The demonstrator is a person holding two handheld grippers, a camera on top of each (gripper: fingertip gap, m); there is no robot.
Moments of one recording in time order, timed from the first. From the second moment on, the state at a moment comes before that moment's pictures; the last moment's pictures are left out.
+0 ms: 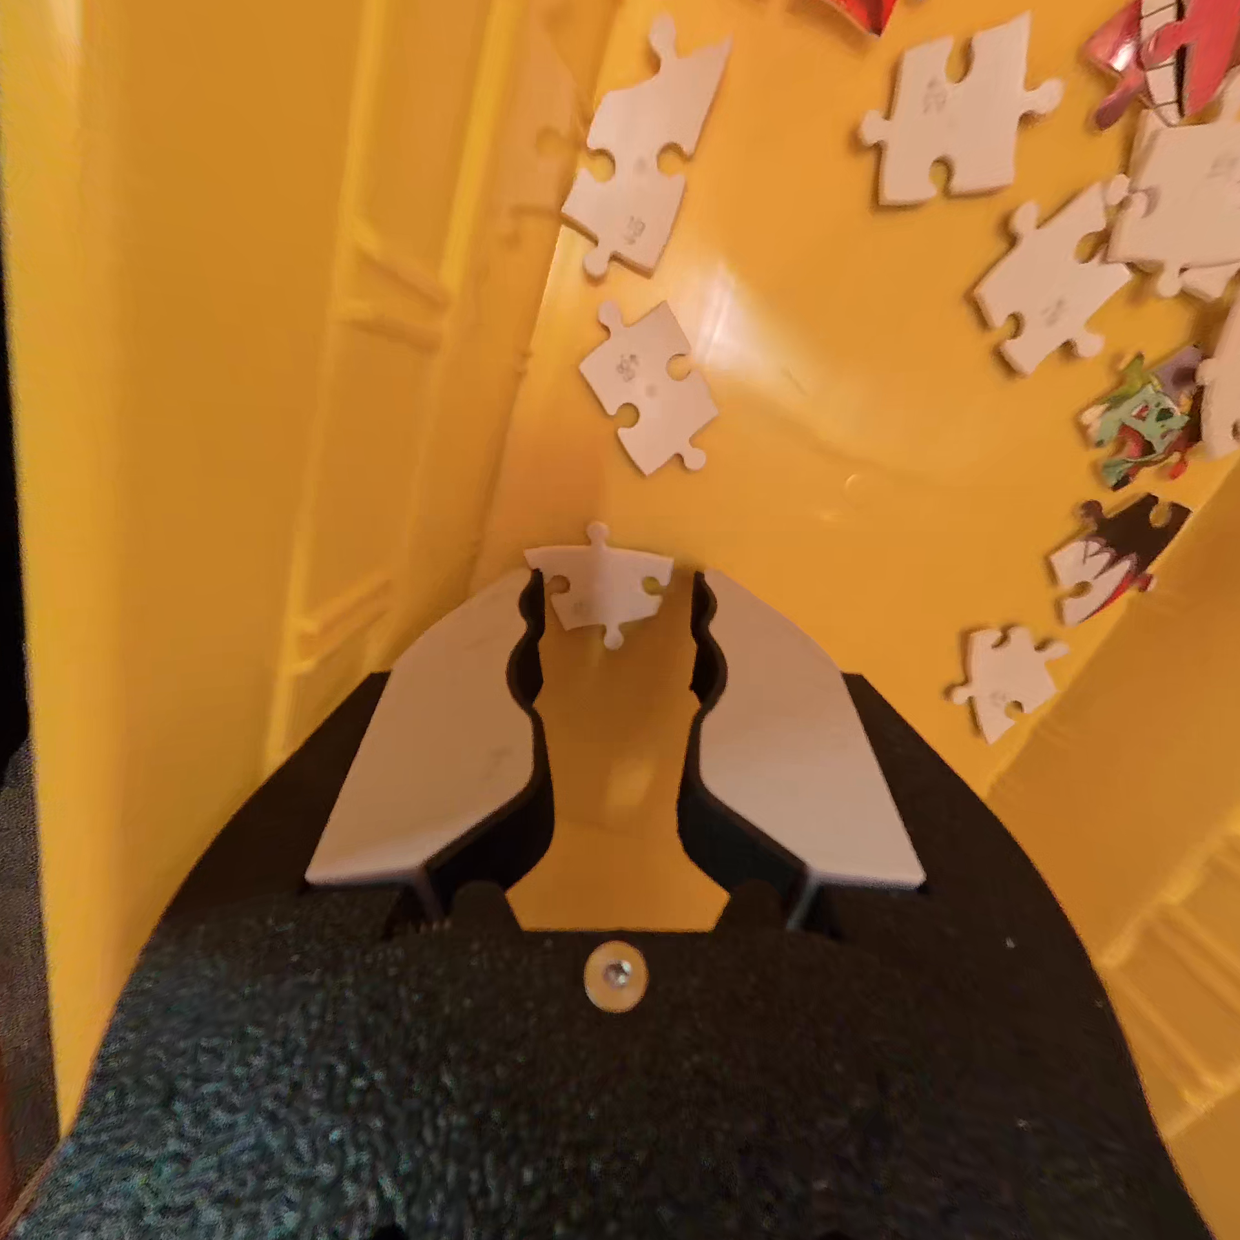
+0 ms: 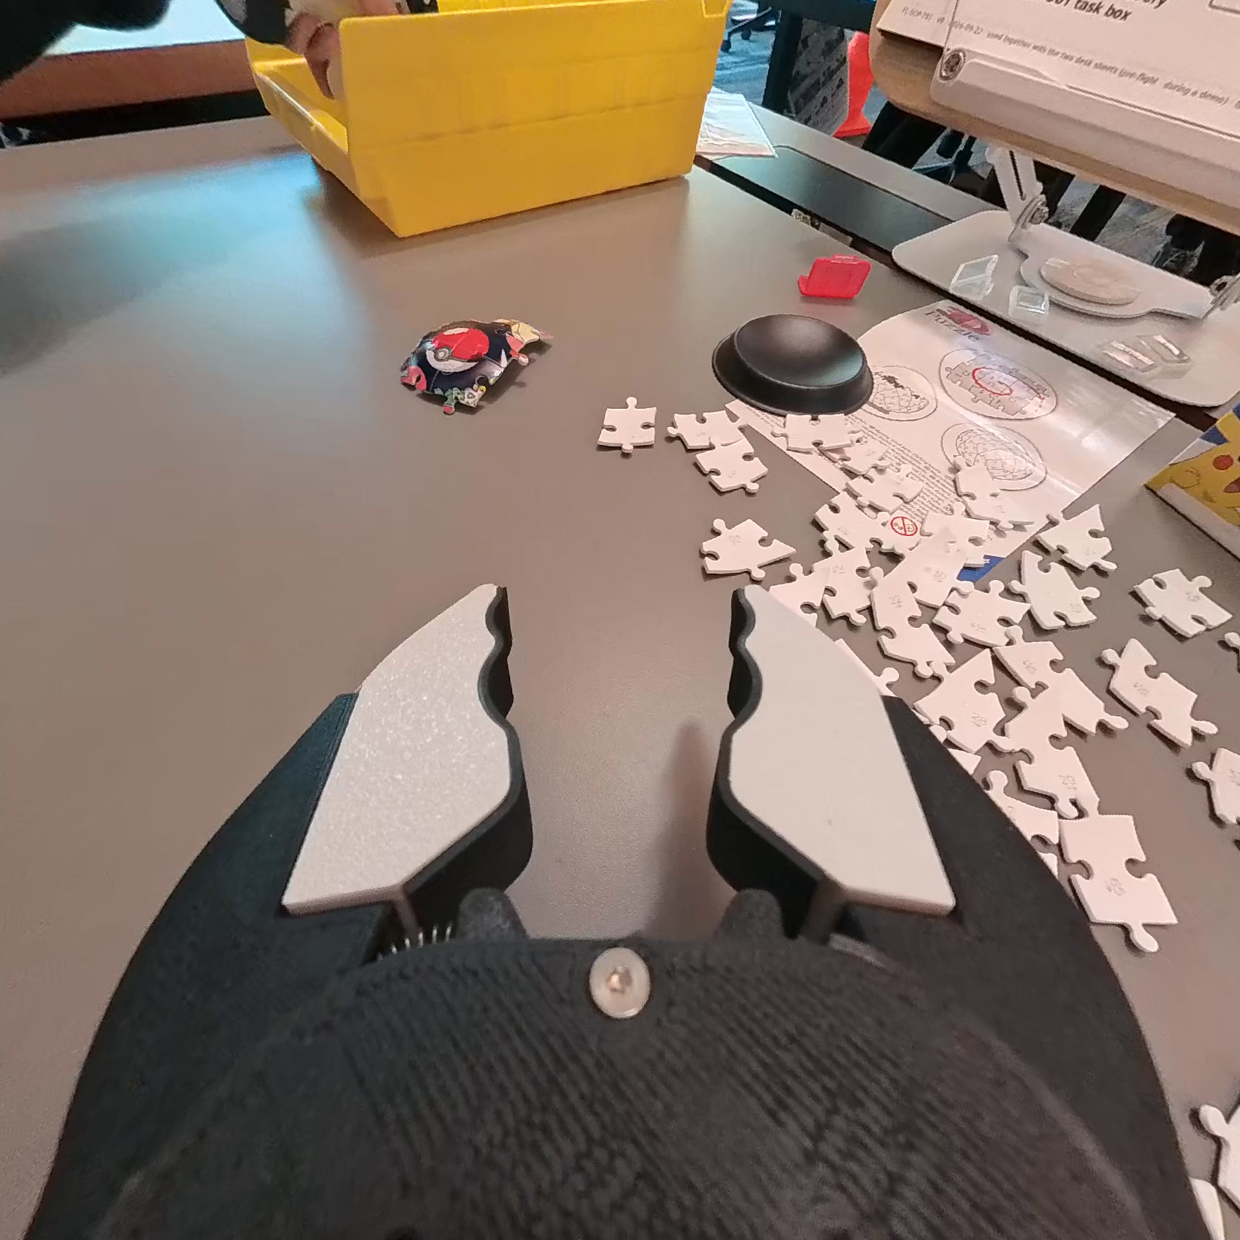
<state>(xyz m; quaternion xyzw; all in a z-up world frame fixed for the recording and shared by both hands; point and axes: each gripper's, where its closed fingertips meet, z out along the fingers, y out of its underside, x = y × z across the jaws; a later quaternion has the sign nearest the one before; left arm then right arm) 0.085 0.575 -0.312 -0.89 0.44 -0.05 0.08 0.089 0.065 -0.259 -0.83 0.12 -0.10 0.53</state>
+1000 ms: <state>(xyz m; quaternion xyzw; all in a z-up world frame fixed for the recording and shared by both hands) 0.088 0.513 -0.289 -0.36 0.93 -0.06 0.06 0.086 0.067 -0.262 -0.84 0.11 -0.11 0.53</state>
